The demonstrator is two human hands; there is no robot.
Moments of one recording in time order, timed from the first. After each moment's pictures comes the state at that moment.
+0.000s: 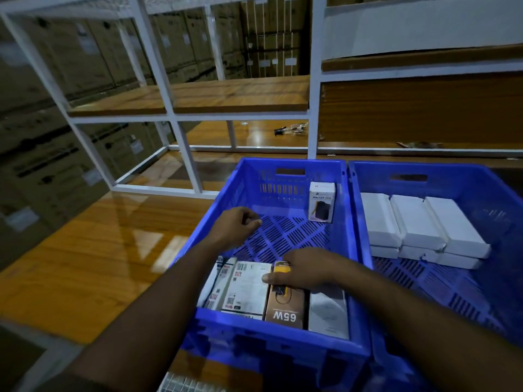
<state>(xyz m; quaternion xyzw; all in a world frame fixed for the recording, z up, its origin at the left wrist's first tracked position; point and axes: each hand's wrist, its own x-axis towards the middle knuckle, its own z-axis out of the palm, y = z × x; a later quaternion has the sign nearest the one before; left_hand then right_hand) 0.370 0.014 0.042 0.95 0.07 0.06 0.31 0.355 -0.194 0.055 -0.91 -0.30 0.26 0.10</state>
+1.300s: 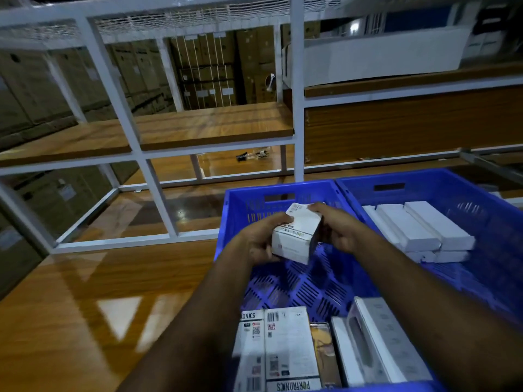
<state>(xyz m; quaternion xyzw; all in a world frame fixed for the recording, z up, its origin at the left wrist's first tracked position) 0.444 0.011 0.076 0.60 0.11 -0.29 0.74 0.452 -0.164 0.082 -0.64 0.13 0.13 0.75</state>
